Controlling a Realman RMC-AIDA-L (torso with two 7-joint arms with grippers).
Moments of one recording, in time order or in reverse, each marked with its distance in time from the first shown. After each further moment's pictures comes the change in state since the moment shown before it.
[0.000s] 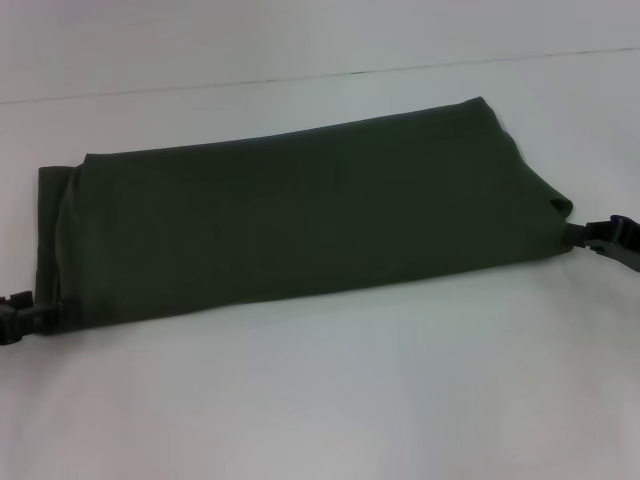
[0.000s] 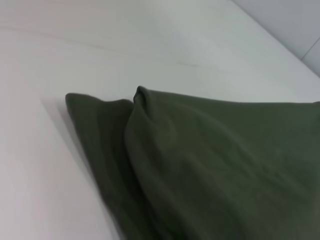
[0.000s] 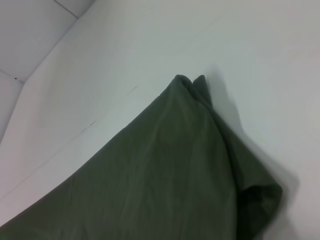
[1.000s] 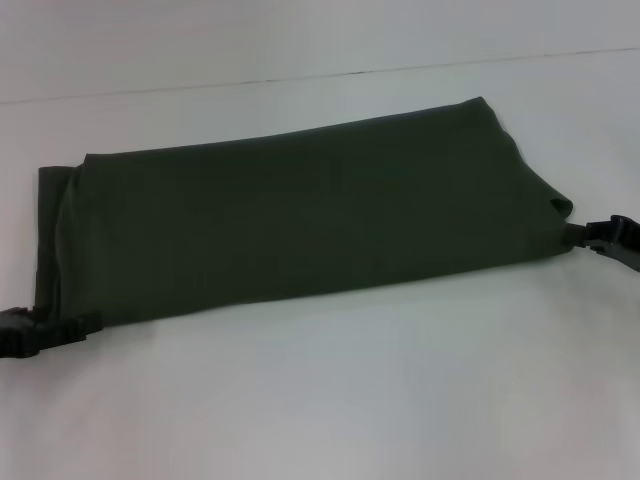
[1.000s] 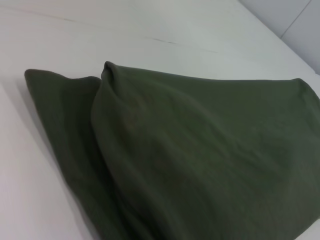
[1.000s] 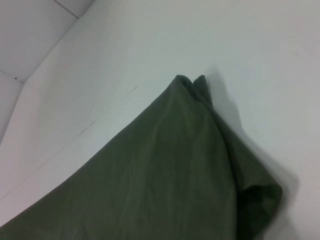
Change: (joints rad) left arm -0.007 -0.001 0.035 -0.007 0.022 0.034 -0.001; right arm 0.000 -0.001 0.000 0.000 0.000 -0.001 0.000
